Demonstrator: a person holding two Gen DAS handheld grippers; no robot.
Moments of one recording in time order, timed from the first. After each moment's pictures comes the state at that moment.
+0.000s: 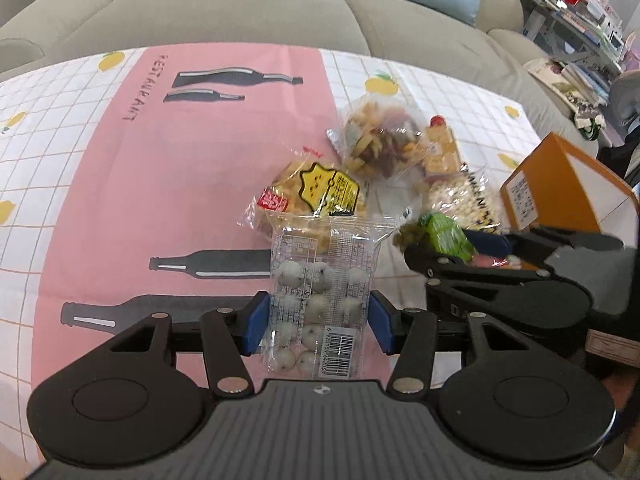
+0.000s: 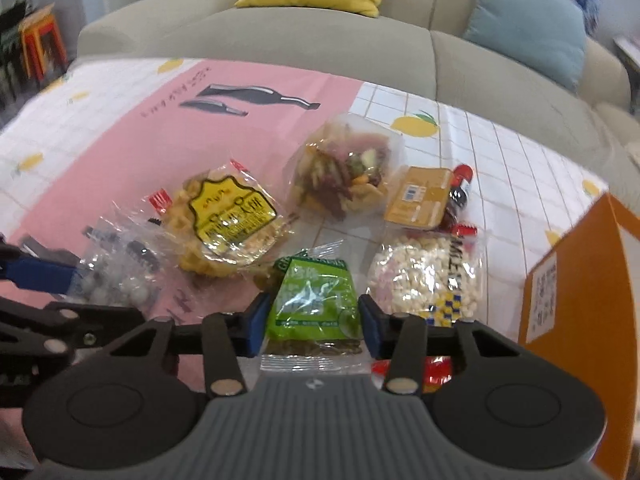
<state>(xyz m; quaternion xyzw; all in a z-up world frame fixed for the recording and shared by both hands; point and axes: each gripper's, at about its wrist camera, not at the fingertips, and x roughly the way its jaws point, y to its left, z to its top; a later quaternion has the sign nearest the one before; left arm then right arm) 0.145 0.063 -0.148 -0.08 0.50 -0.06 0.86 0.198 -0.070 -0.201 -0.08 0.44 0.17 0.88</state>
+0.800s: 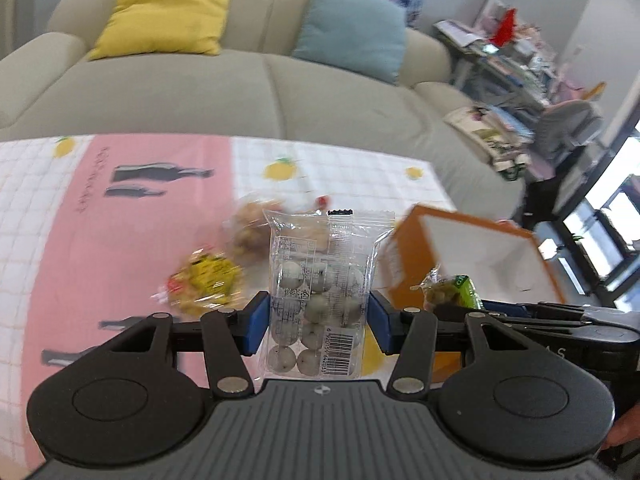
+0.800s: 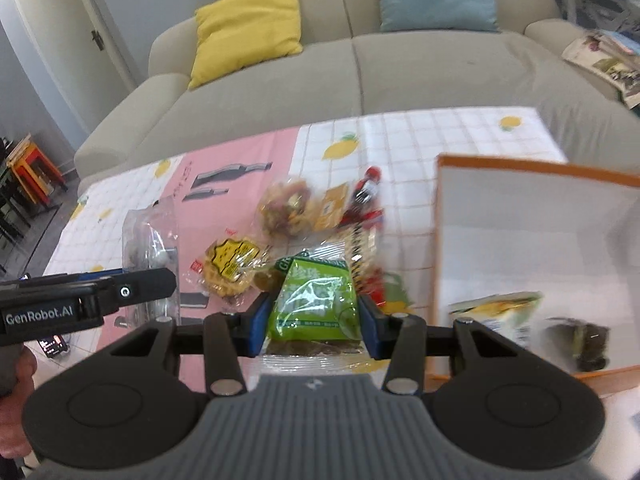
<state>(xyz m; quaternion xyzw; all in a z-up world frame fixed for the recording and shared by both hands) 0.119 0.002 -0.044 -0.10 0.42 -0.15 0.89 0.132 -0.199 -0.078 0.09 0.43 0.13 0.89</state>
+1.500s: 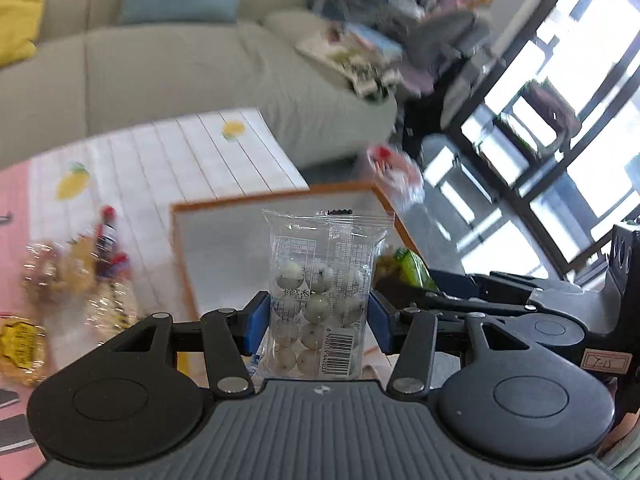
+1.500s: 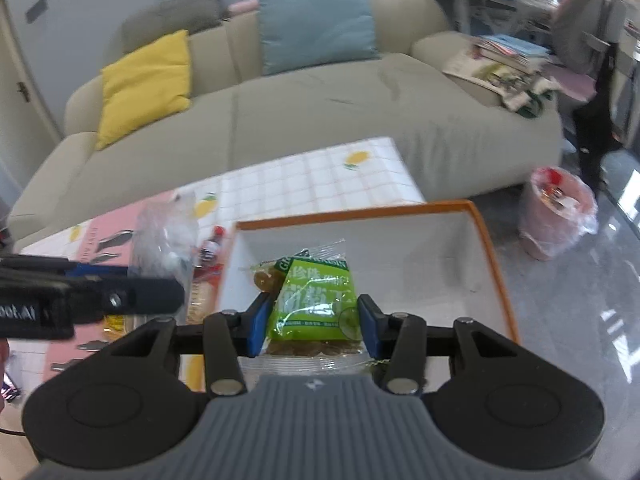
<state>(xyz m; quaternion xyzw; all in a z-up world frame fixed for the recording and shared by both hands) 0.178 -0.197 -0.024 -0.03 0.49 -0.32 0.81 0.125 -0.364 -0.041 0.10 0.42 0.00 0.90</state>
